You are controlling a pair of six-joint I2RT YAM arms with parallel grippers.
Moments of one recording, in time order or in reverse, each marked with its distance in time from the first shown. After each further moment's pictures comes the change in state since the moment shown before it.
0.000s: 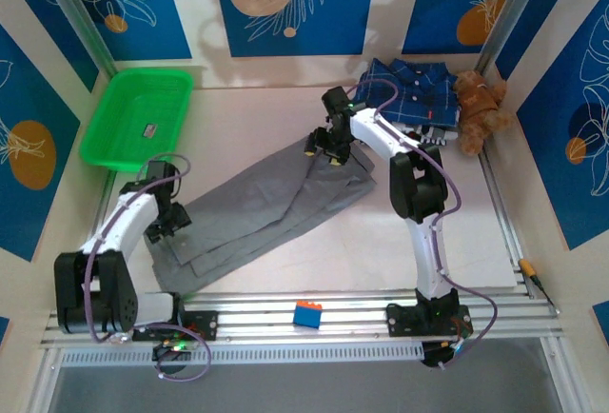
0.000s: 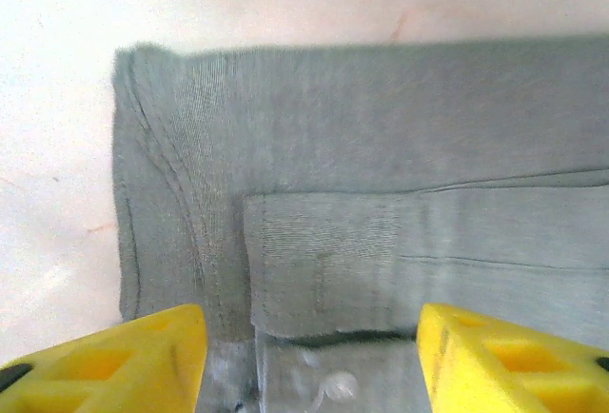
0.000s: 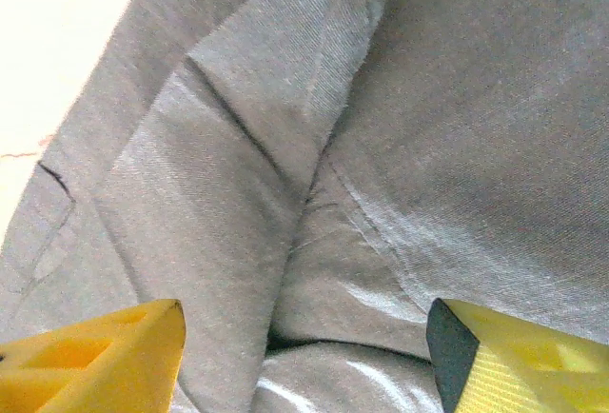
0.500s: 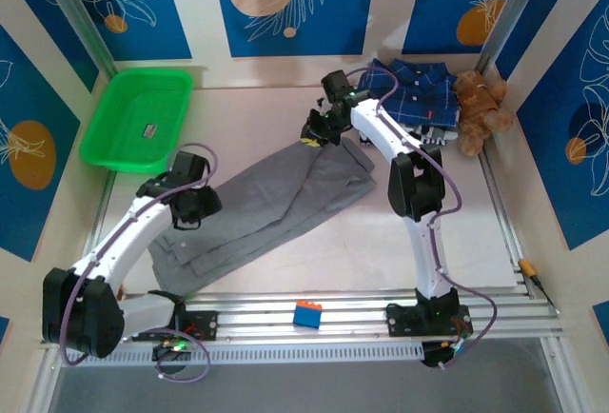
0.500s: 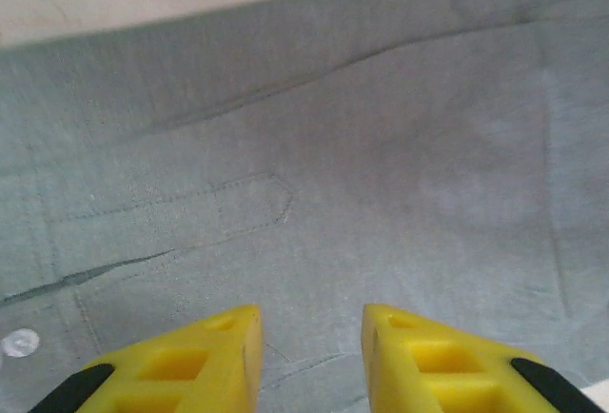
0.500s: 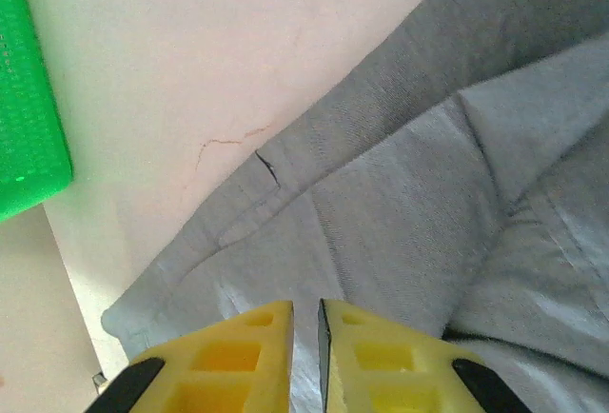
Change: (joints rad) left arm -0.299 -0.061 0.016 0.126 0.160 -0.158; right arm -0.005 0.058 0.187 0.004 -0.214 0.043
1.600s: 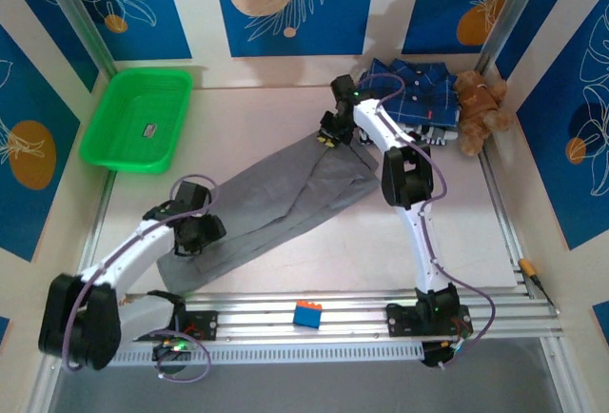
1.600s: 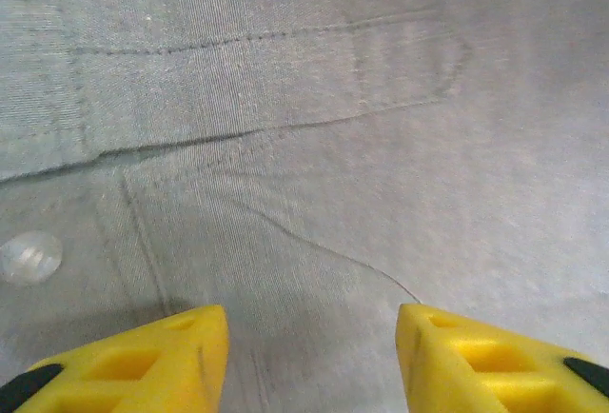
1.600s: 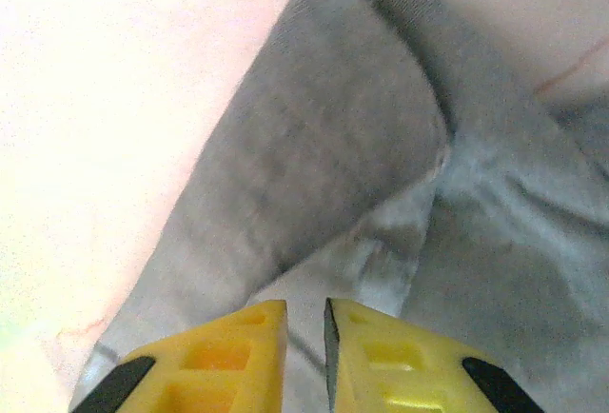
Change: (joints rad) left arm -0.001 -0.117 -0.246 0.089 0.060 -0.031; right arm -0.074 0.182 0.159 -0.056 0.183 0.074
